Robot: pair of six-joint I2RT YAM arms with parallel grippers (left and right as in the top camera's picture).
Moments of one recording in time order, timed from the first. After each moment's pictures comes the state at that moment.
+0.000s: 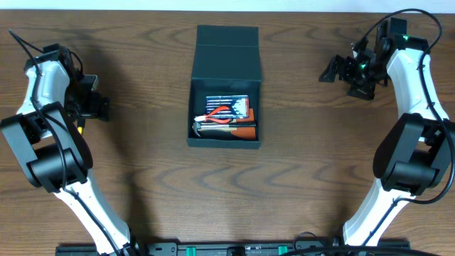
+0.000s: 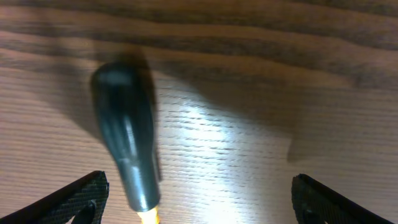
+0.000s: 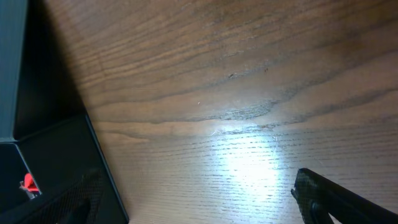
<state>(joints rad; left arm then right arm) 0.36 2.21 1.69 -1.10 -0.05 0.34 -0.20 2.09 1.78 -1.12 -0.38 0.15</state>
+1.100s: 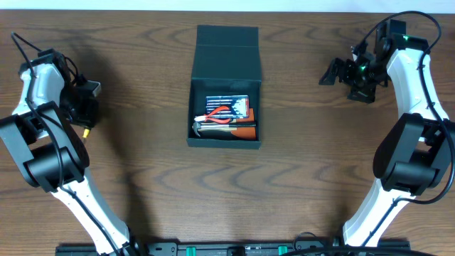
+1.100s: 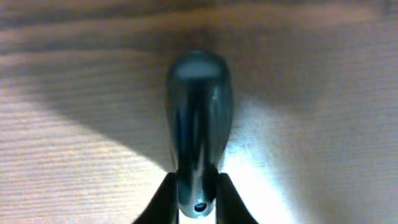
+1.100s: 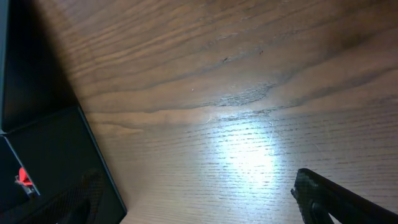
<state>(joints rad) 0.39 2.23 1.69 -1.14 -0.04 0.56 -0.20 2.09 1.78 -1.16 -0.37 0.15</state>
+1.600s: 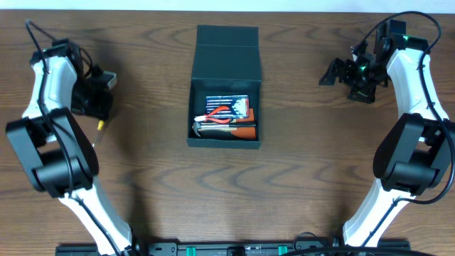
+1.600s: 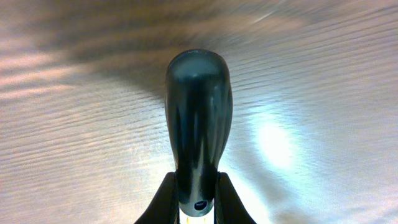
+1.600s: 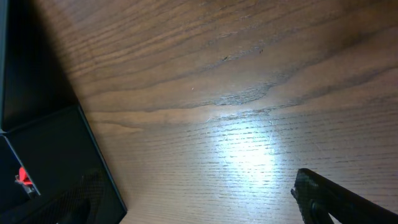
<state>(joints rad) 0.28 2.10 1.69 -1.20 0.05 0.56 -0.20 2.09 1.78 -1.16 -0.37 0.15</state>
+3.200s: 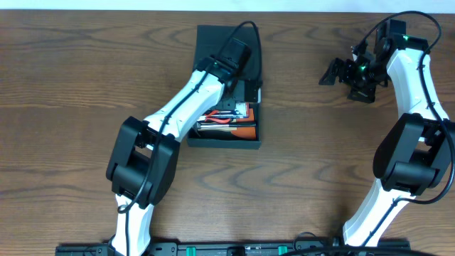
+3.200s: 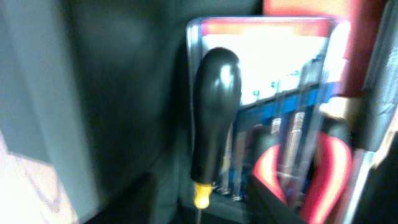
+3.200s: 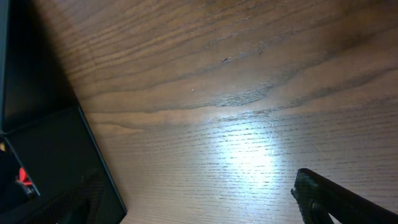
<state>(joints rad) -0.53 2.11 1.69 -0.83 -0.10 1.05 -0.20 2.09 1.78 -1.16 -0.37 0.15</state>
